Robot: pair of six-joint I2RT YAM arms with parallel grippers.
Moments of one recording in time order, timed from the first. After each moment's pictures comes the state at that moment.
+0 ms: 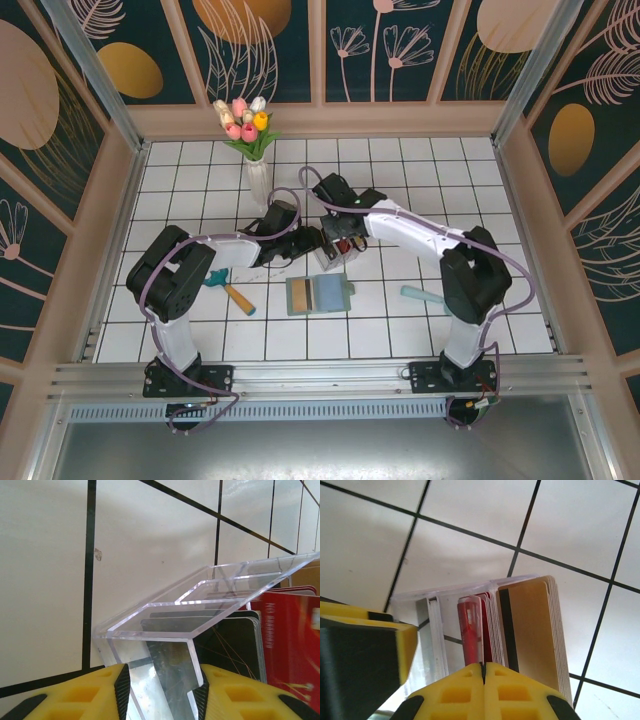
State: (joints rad) left arm -0.60 1.85 0.92 0.13 0.28 -0.94; right arm 0.75 1.79 1.40 -0.71 0.23 0.32
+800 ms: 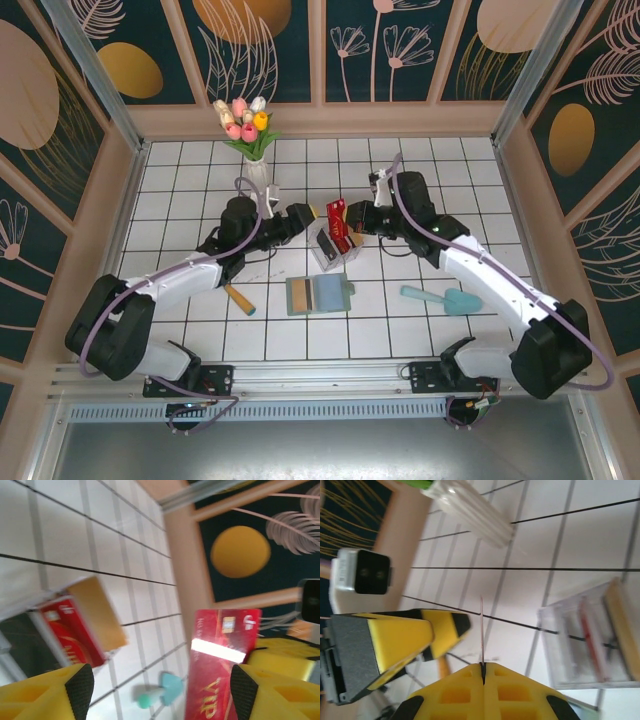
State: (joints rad) left arm -0.54 1.43 0.71 0.47 0.50 -1.10; right arm 0.56 1.25 0.98 -0.27 -0.39 0.66
